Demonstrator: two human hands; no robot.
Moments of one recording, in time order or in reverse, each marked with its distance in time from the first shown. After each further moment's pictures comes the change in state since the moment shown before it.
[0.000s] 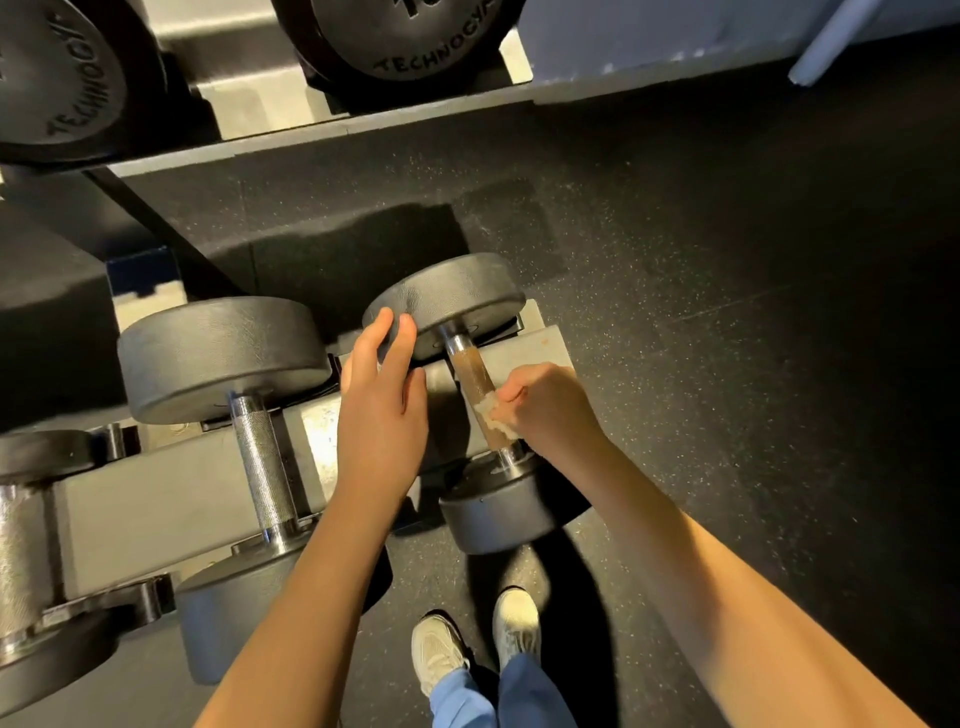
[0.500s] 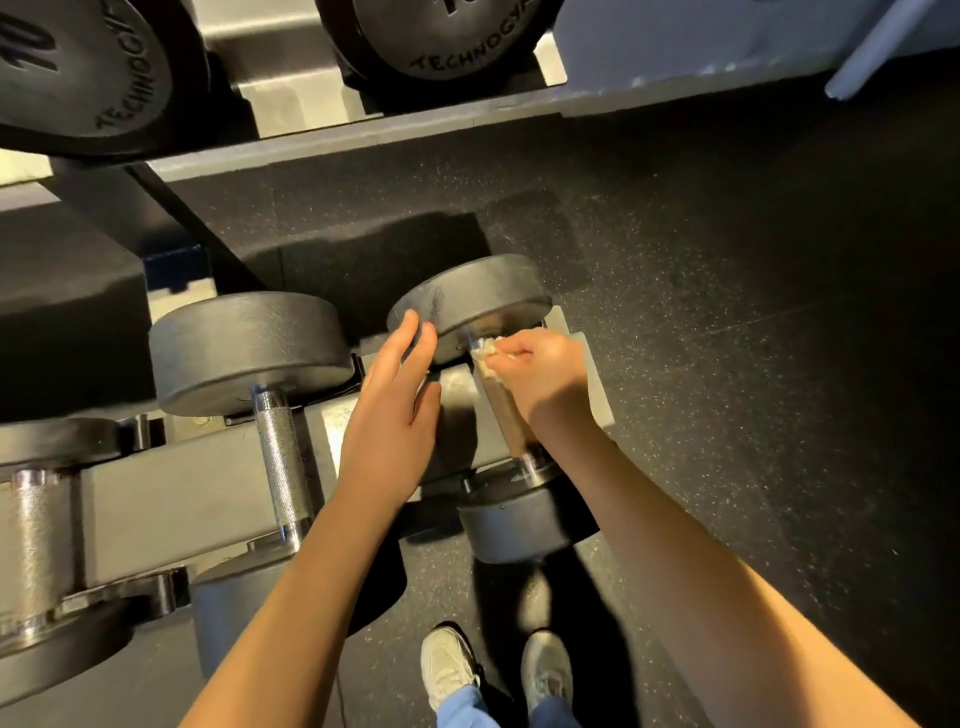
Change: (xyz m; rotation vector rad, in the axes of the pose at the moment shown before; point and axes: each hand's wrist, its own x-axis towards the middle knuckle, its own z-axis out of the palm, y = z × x) left_hand -0.002 -0.011 -0.009 -0.067 -0.123 0.014; right_hand 0.033 -0.023 0.014 0.286 0.187 0.048
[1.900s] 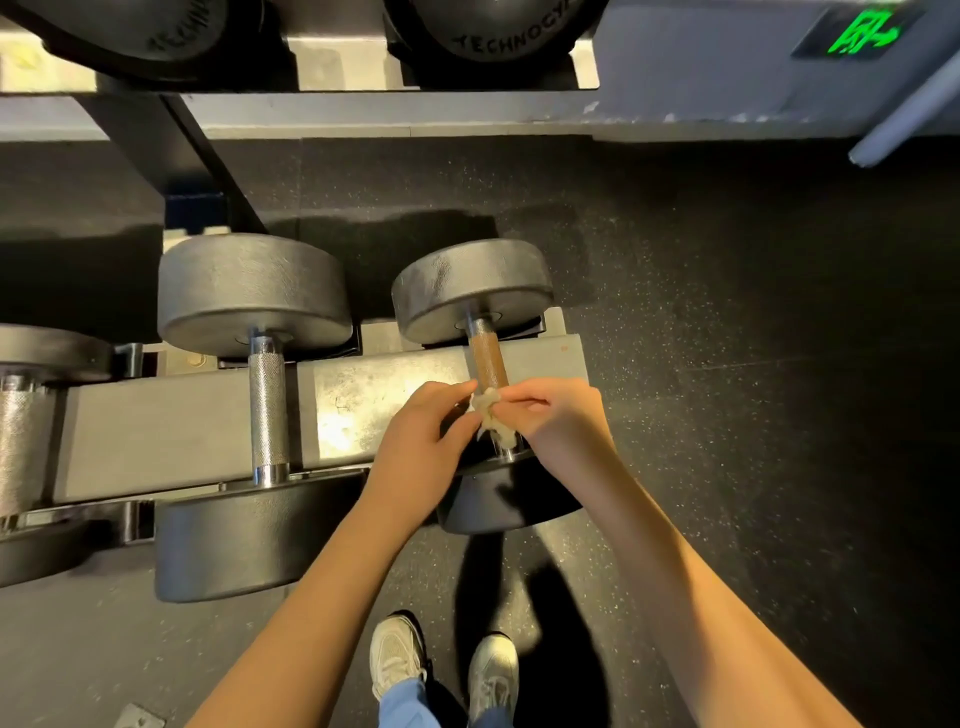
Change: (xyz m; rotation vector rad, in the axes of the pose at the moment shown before) left_hand -0.044 0.025 0.035 -0.265 -0.044 -0.165; right_hand -0.057 0.017 -0.039 0.012 -0.251 -0.022
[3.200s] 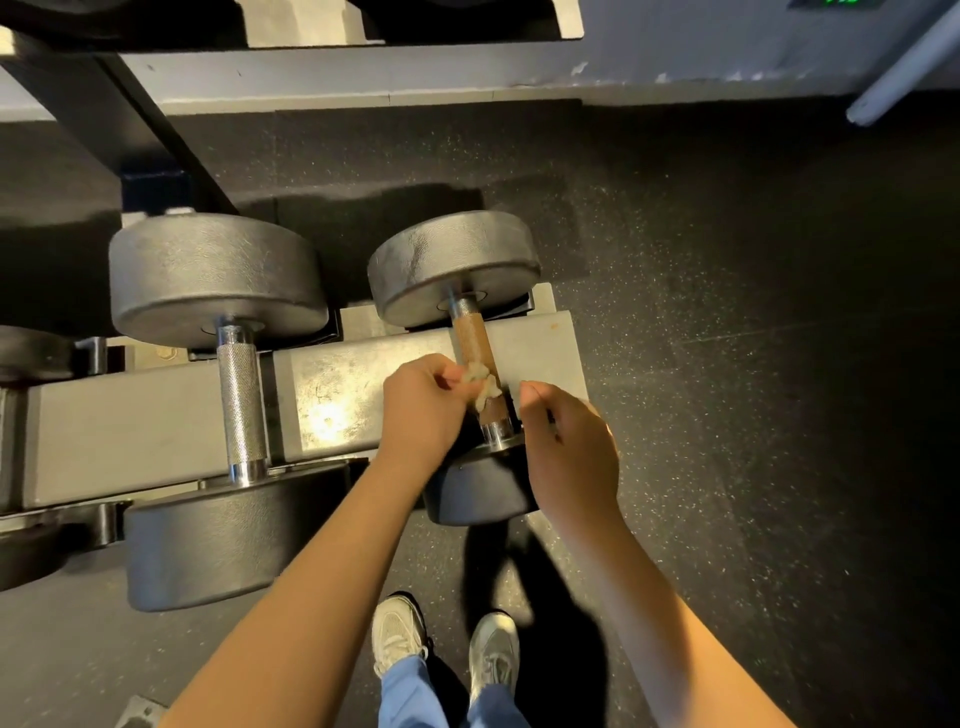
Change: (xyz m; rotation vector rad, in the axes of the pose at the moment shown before) left_hand 0.040 -0.003 0.030 -0.062 0.146 -0.303; right_hand -0.021 0.039 0.021 -0.139 0.338 -0.038
